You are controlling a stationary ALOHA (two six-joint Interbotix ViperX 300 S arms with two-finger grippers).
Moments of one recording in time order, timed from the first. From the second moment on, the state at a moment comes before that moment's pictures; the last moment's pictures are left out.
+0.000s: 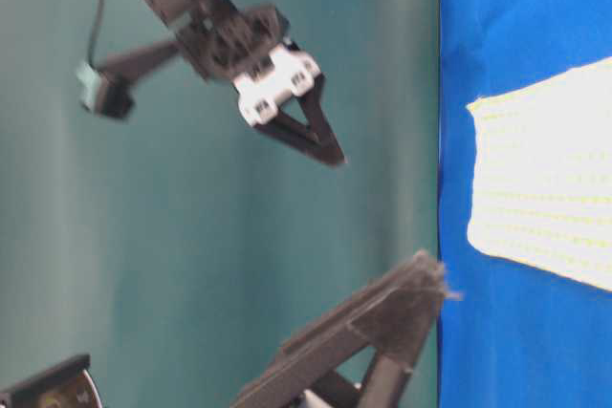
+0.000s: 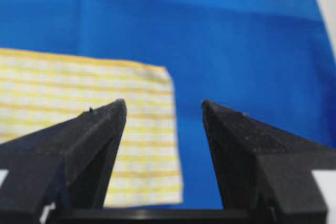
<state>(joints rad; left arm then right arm) -0.17 -0.15 0.76 -0.06 -0.11 -0.25 -0.40 -0.12 0.62 0.16 0.04 -0.06</state>
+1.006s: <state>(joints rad) 0.06 -0.24 0.87 -0.05 -0.20 -0.09 -0.22 -0.37 0.90 0.17 -0.13 -0.05</state>
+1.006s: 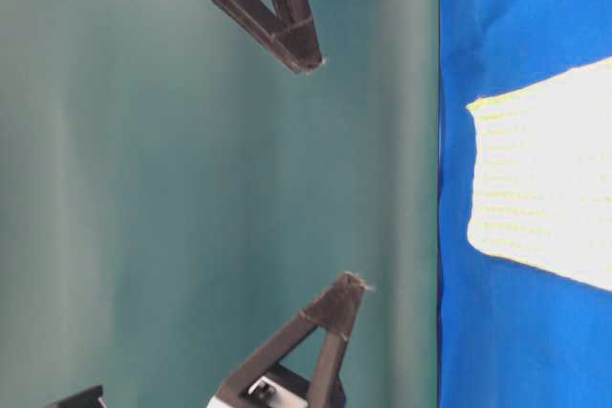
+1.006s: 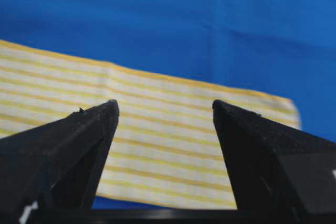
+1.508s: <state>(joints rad) 0.34 -0.10 0.81 -0.05 -0.27 0.03 -0.44 -0.14 0.80 0.19 -0.13 -0.05</state>
